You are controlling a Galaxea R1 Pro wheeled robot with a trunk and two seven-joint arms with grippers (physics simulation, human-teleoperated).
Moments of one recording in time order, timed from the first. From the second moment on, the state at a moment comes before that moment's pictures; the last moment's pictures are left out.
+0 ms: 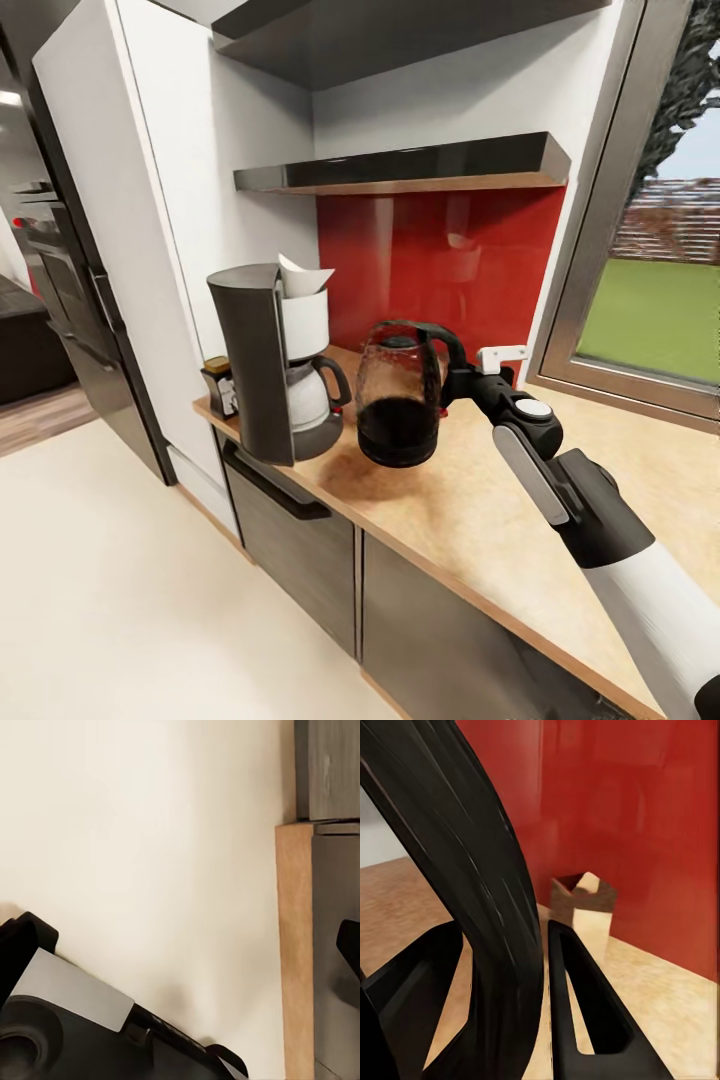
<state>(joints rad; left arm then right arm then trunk) -0.16 0.20 0.12 -0.03 0.77 0.01 -0.53 -0.85 -0.21 0.42 -1.44 -0.48 0.57 -0.38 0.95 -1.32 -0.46</state>
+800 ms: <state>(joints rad) -0.16 0.20 0.12 -0.03 0.77 0.01 -0.53 -0.85 -0.21 0.42 -1.40 -0.48 0.57 -0.42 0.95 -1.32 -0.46</state>
